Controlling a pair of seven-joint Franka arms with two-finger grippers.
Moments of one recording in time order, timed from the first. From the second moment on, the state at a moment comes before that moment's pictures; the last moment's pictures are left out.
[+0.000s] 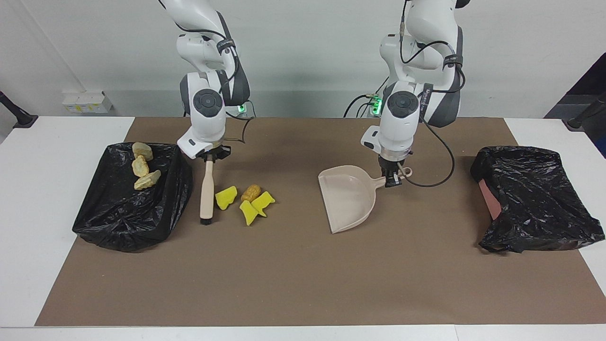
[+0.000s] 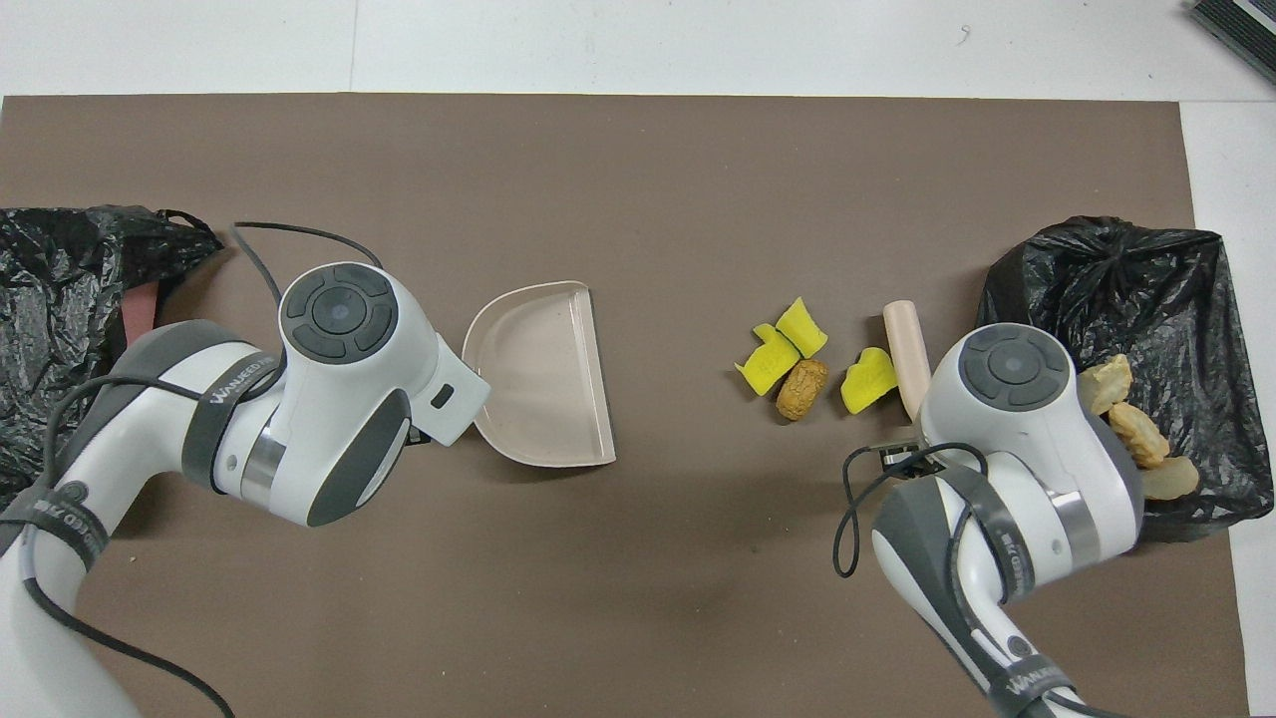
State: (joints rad) left arm -0.46 0.14 0.02 -2.01 0.13 2.08 0.98; right arm -0.12 0.01 0.35 -2.24 -0.21 1.97 0.27
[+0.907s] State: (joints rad) left arm -0.49 0.07 0.02 -2.11 0.13 2.12 0.98; right arm 0.15 0.14 0.36 -2.16 0.17 2.10 0.31
